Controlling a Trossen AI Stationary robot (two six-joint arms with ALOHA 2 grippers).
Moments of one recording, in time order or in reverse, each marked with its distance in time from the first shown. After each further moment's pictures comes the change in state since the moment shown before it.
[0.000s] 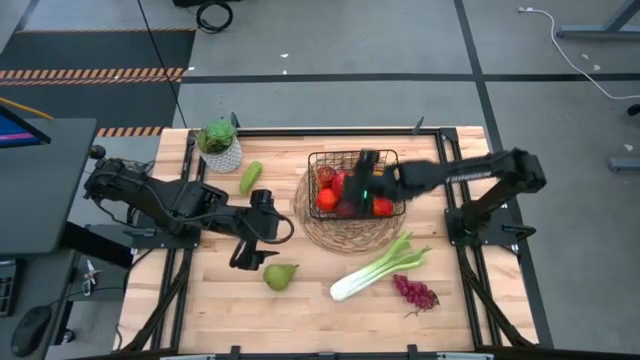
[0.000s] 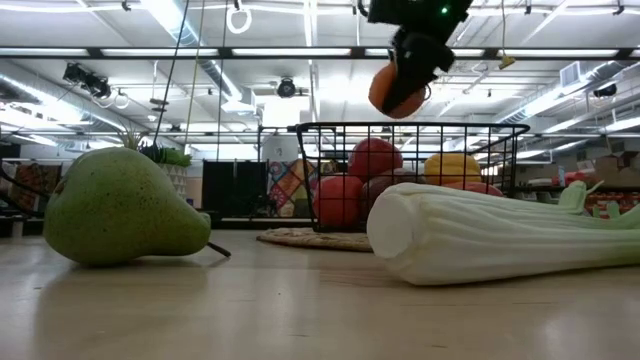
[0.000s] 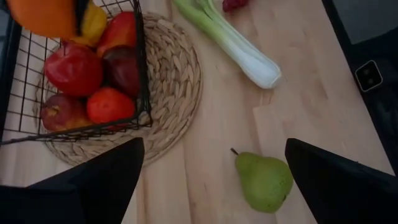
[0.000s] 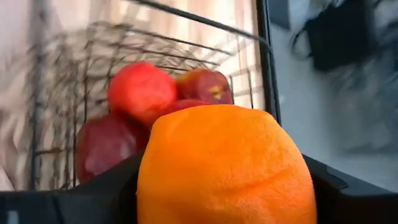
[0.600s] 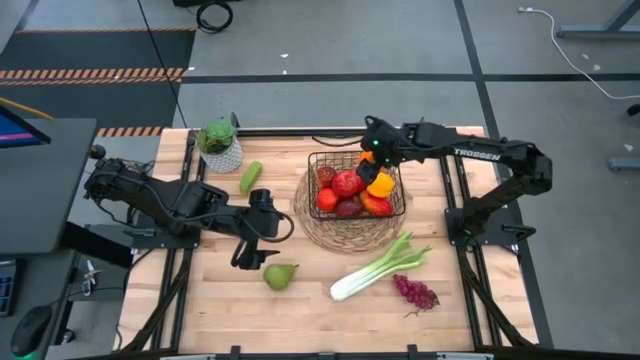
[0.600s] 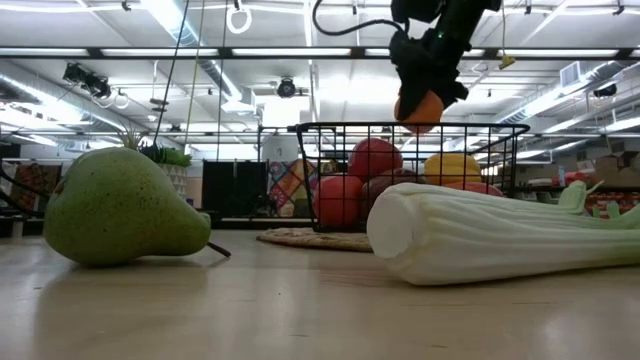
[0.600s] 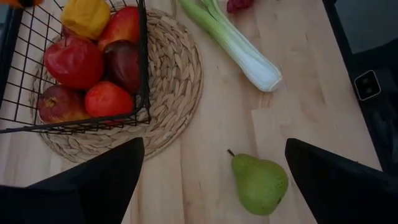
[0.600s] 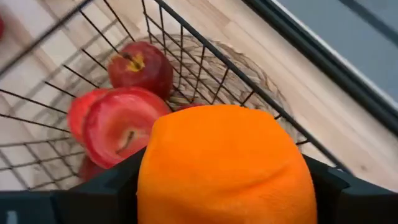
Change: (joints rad) left arm 0.000 0.001 0.000 -0.002 -0.001 -0.058; right arm -0.360 -0.084 -0.006 -0.119 -0.348 0.532
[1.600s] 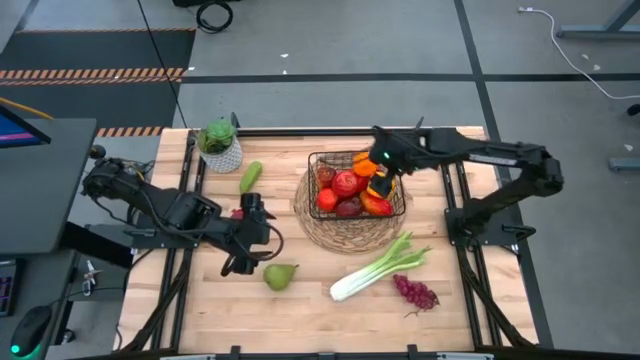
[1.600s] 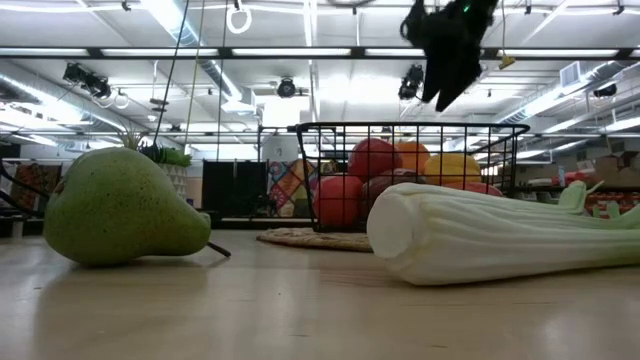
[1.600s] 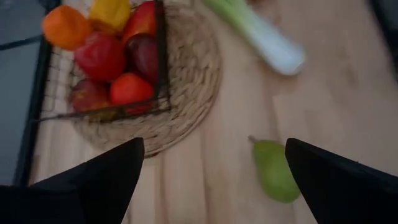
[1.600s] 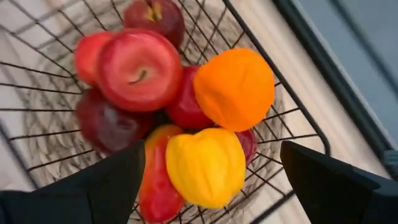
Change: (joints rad) left arm -0.096 -0.026 -0.043 -0.044 -0.169 -0.022; right arm 0.112 -0.074 0.033 -0.184 0.057 -0.088
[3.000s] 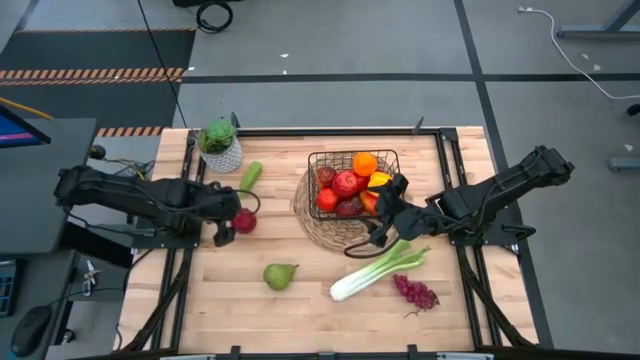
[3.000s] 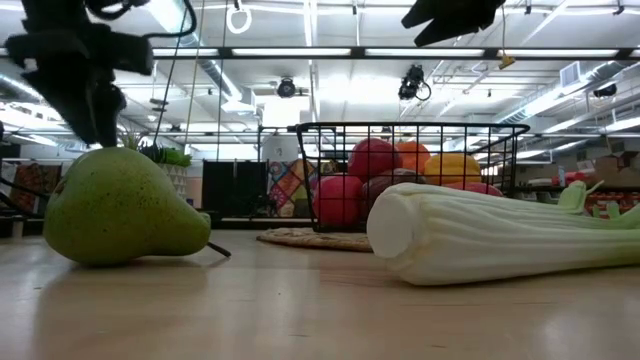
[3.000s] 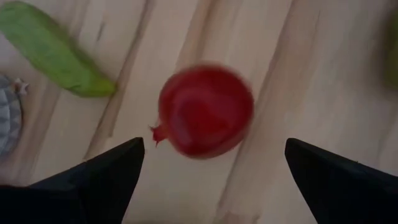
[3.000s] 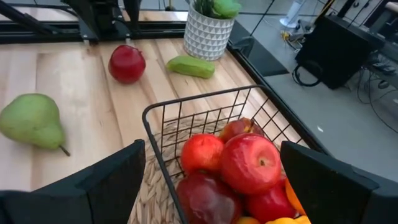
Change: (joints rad) left arm 0.326 -0.406 -0.668 -0.035 0.210 -0.239; right arm 0.604 -0.117 -0.291 0.596 0.551 0.028
